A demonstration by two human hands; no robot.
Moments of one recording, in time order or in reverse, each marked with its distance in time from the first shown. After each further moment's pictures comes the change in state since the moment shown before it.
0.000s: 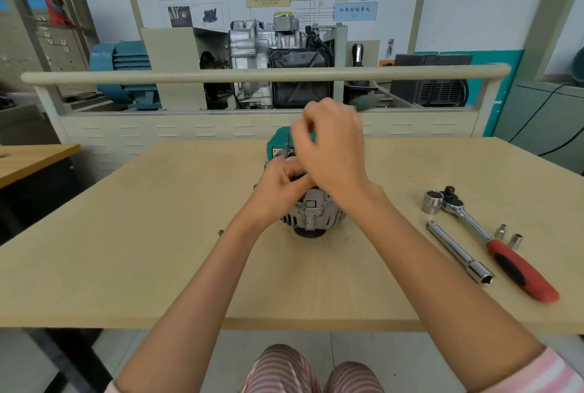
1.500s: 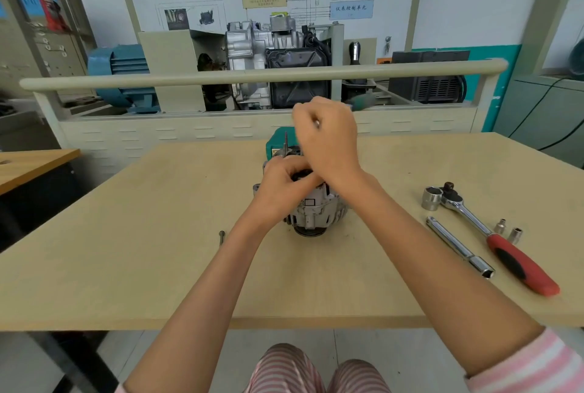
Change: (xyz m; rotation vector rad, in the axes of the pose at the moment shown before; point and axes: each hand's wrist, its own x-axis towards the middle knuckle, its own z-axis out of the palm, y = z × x) left_hand 0.001 0.001 0.007 0.064 0.065 -0.001; right_hand 0.008 -0.008 -0.003 0.258 -0.007 0.097
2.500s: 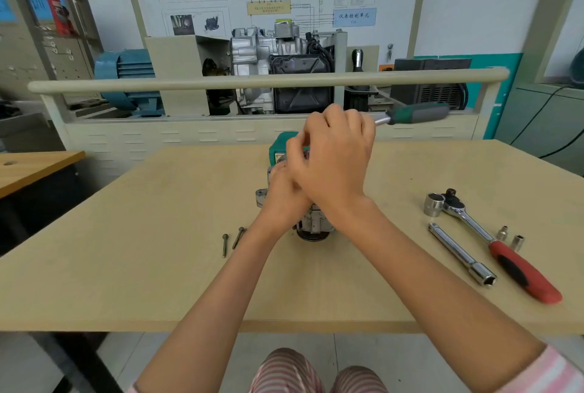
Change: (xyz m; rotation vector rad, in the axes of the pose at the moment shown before) left_hand -0.003 0.005 0.006 0.013 0.124 0.066; right_hand -0.024 0.001 0.009 -0.567 0.278 -0.217
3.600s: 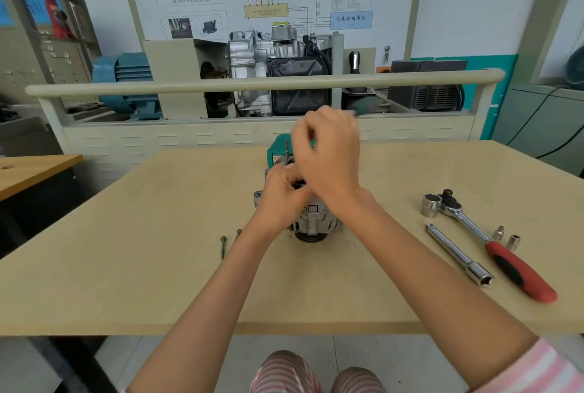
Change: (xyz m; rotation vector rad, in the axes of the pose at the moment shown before) left_hand 0.002 -0.007 -0.003 0.001 -0.056 -0.037; right_hand 0.011 0.009 0.004 0.390 -0.114 0.107
